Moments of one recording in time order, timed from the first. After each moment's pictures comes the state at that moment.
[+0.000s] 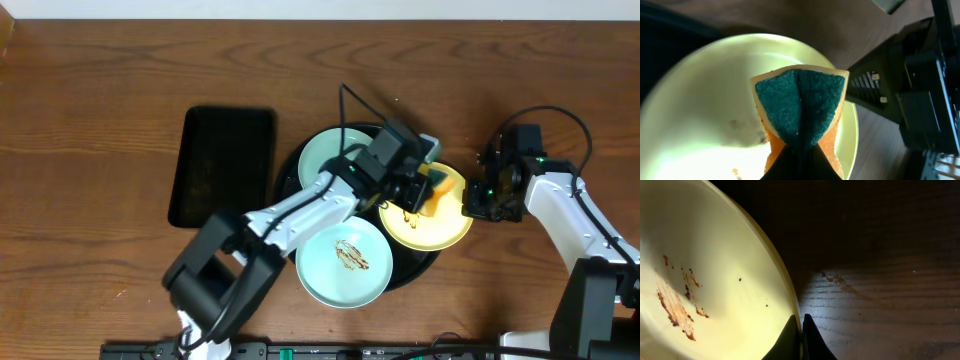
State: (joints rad) left arm -0.79 1.94 1.26 -0.17 0.49 -0.38; right arm -0.03 1.60 0.93 -0.78 -0.15 0.14
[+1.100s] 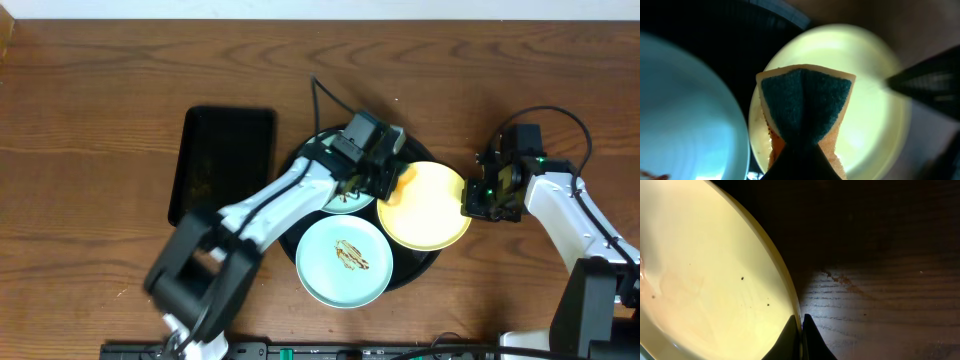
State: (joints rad) left arm -0.67 1.85 1.27 -0.39 0.39 -0.33; right arm -0.03 1.60 0.93 -0.78 -0.16 0.14
